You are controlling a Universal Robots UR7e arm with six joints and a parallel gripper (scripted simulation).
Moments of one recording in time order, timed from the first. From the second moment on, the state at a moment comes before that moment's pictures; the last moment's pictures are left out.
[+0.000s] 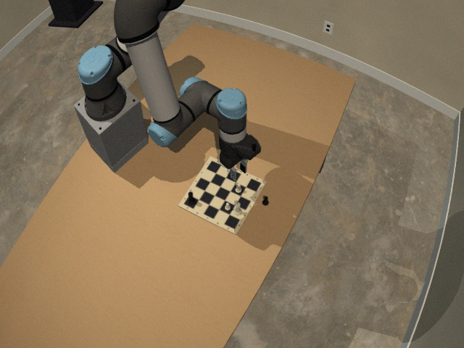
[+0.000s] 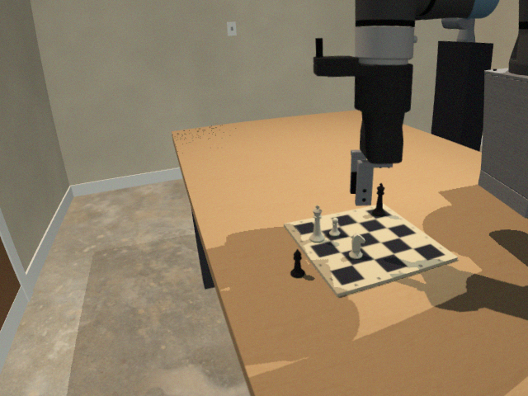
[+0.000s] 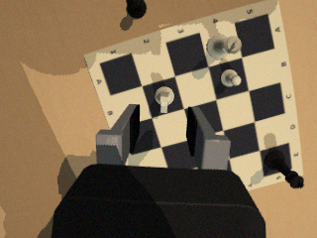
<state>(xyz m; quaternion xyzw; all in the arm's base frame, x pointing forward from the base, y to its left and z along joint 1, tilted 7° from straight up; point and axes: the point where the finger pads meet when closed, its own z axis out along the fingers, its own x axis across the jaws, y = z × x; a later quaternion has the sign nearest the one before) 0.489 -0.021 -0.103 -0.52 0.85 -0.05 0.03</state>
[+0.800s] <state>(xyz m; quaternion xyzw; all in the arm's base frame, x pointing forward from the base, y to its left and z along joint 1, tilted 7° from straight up) 0.490 -0.021 -0.103 -0.52 0.85 -0.05 0.03</state>
